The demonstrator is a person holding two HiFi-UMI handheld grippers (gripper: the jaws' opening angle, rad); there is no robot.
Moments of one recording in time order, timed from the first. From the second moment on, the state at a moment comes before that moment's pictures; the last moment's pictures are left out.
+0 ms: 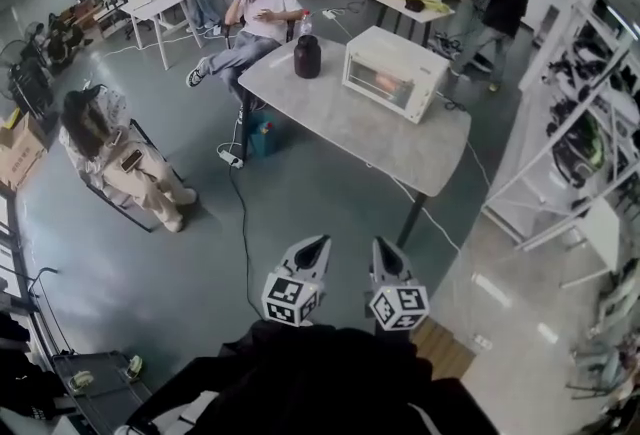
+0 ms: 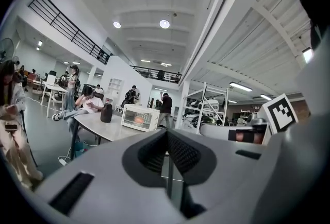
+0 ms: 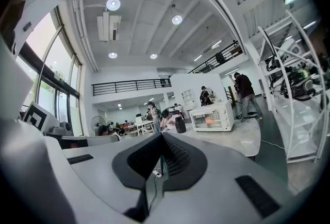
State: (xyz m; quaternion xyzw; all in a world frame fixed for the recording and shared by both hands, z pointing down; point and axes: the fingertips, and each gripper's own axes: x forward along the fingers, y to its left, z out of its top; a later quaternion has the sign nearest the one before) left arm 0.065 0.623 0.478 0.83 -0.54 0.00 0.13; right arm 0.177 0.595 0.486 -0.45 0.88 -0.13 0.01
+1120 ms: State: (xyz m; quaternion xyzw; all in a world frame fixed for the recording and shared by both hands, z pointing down) left arm 0.007 0.455 0.498 0.84 -0.53 0.02 0.10; right arm 0.107 0.431 0.505 -0.46 0.88 -0.12 -0.02
